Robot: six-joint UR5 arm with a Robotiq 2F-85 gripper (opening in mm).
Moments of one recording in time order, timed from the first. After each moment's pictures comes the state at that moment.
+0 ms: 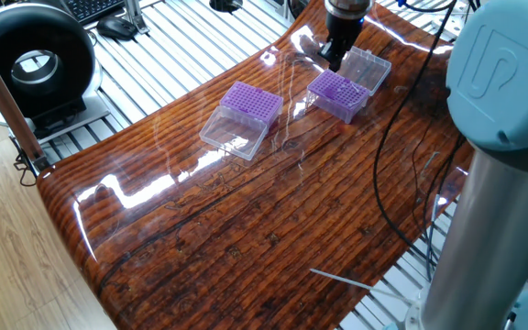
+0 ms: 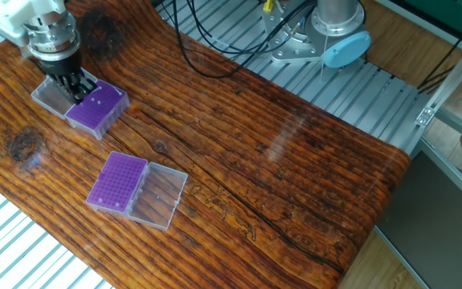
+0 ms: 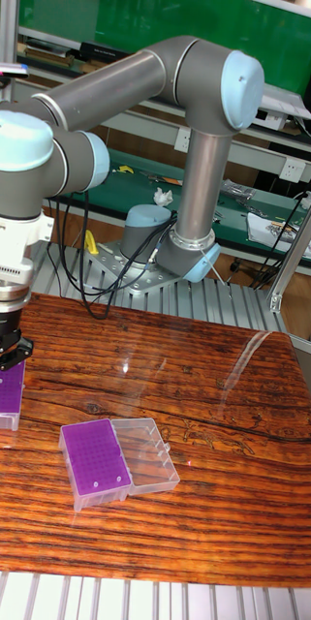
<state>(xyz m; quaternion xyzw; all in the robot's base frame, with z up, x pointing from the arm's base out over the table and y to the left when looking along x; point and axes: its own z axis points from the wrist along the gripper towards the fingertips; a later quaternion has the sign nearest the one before) 0.584 -0.235 0.070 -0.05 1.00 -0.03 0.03</state>
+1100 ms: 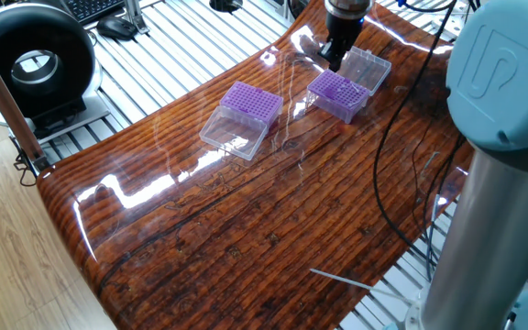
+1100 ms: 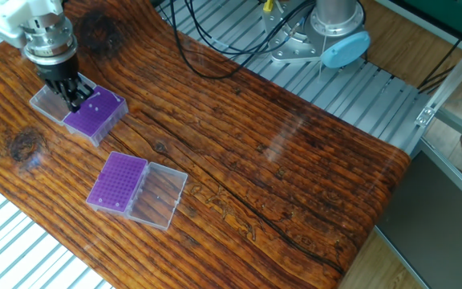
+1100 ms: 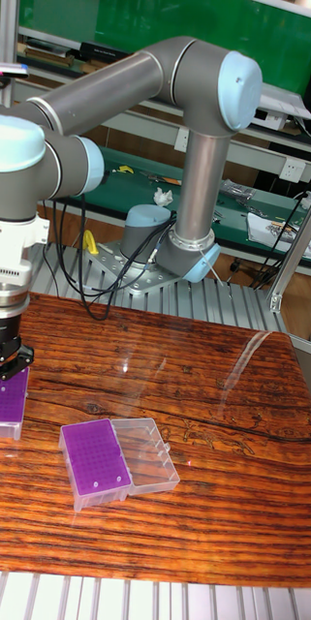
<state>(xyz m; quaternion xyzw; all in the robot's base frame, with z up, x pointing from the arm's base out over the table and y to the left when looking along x) 0.605 -0.225 0.066 -0.07 1.00 -0.01 0.06</state>
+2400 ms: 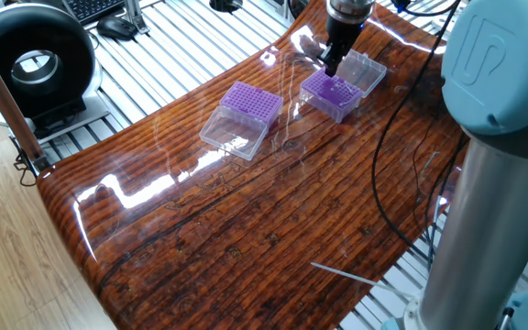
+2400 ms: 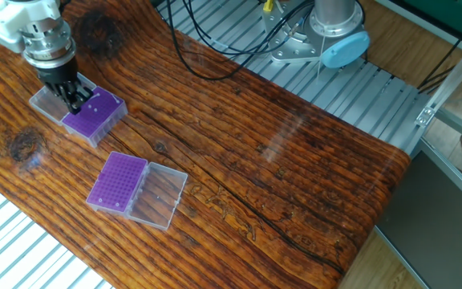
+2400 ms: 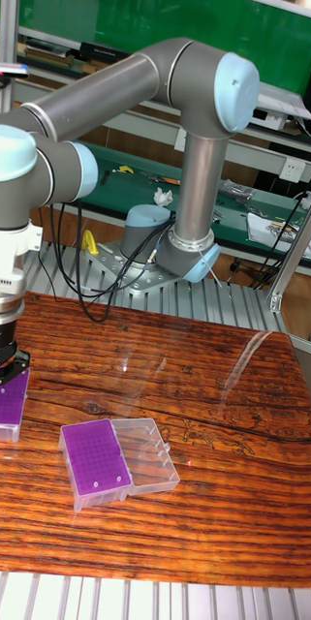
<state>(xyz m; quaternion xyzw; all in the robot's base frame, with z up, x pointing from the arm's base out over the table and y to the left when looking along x) 0.601 -0.232 0.054 -0.07 1.00 -0.01 0.04</state>
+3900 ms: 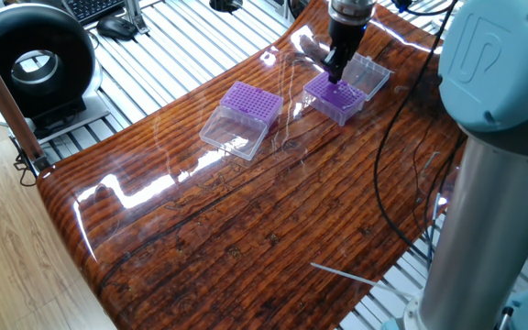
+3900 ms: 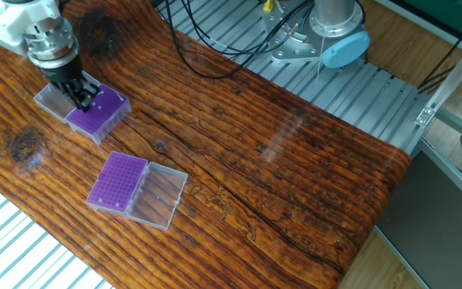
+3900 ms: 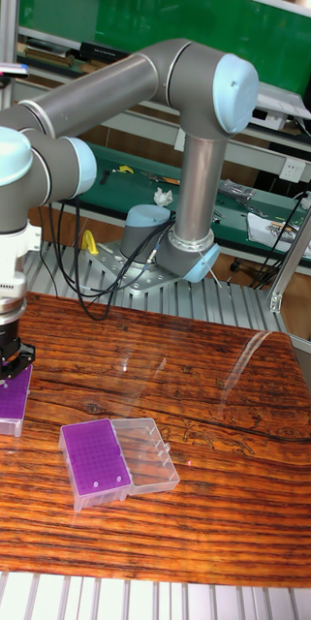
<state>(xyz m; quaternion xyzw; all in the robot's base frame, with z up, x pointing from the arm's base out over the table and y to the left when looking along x) 0.586 -0.224 0.052 -0.09 1.00 0.00 0.01</state>
